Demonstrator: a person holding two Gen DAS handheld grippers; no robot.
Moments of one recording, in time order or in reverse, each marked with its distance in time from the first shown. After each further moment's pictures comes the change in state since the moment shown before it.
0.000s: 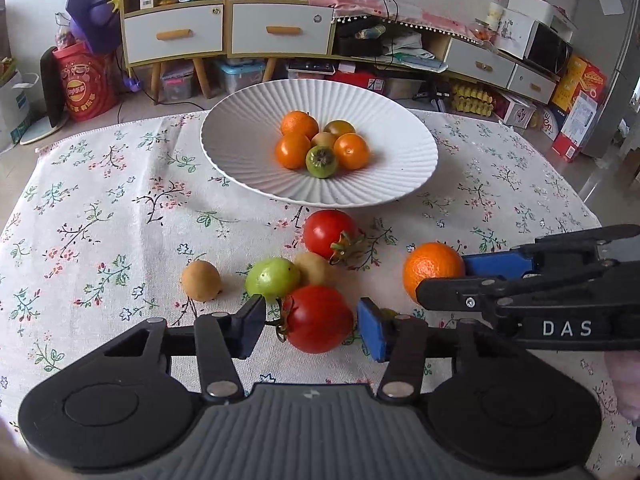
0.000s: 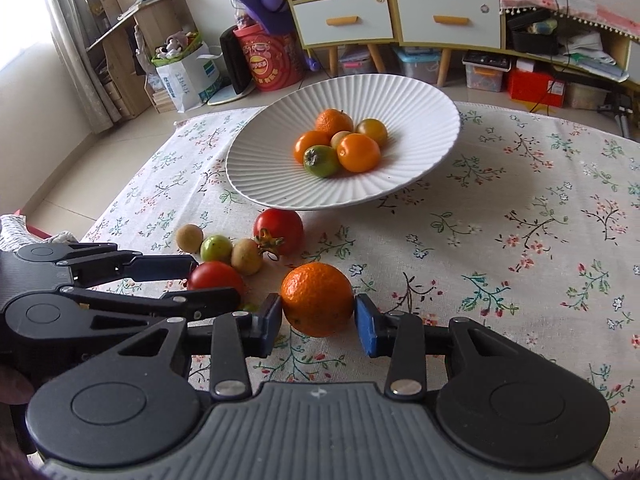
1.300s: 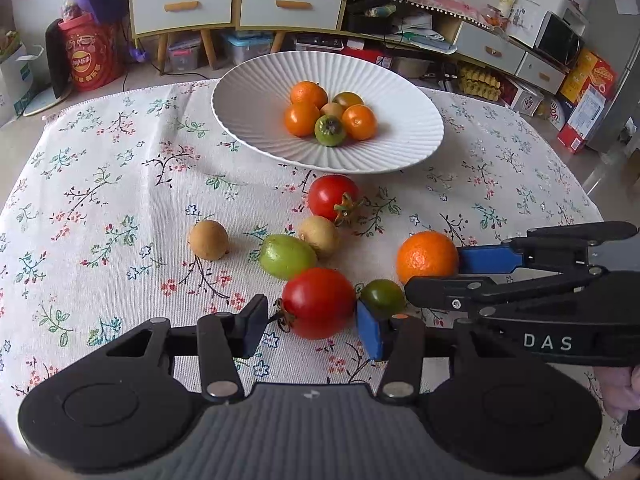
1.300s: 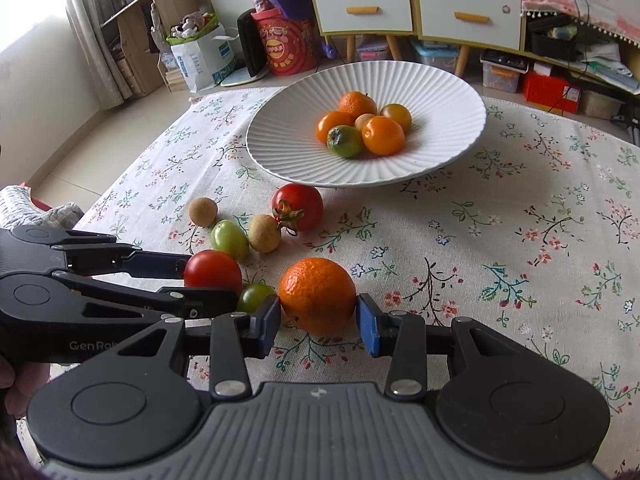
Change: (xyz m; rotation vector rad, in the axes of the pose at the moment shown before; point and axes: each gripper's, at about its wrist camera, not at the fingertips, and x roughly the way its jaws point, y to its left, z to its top) left arm -0.006 0.002 -0.009 -0.034 0.083 0.002; right arm 0.004 0.009 -0.007 -0.059 0.035 0.014
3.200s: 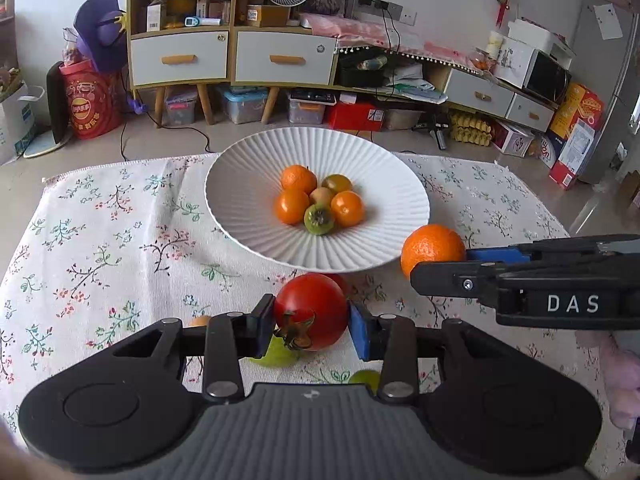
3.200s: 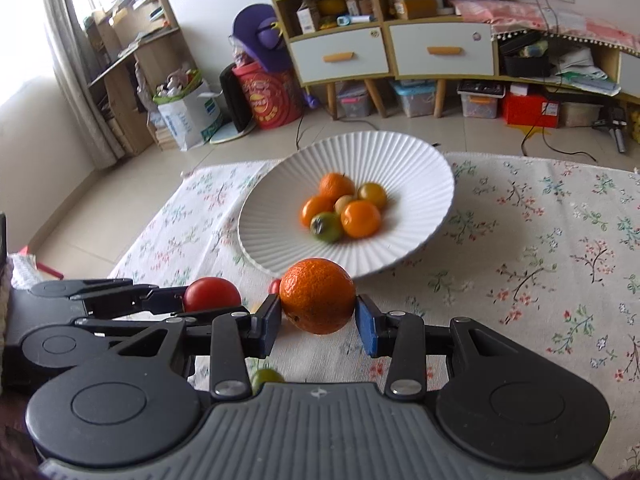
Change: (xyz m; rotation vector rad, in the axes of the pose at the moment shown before) left arm -0.012 -0.005 0.032 0.009 -0.169 -0.008; right arm -0.023 -0.011 0.040 0.117 -0.147 -0.008
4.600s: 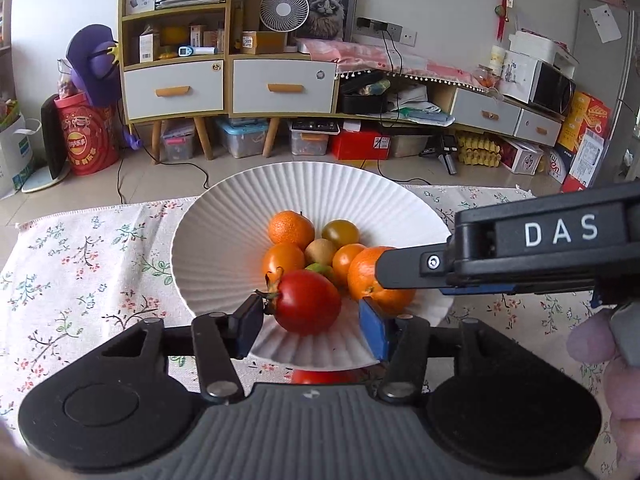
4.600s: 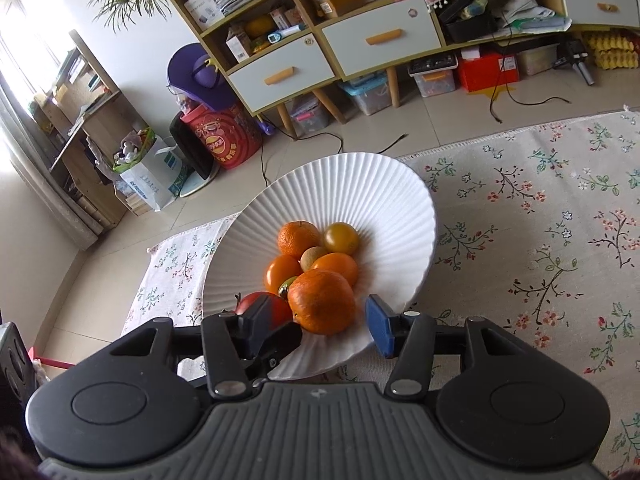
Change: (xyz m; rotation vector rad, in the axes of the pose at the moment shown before) left arm 0.042 -0.013 0.015 0.041 -0.093 0.036; right arm 0.029 -0.025 0.019 0.259 -0.028 -0.008
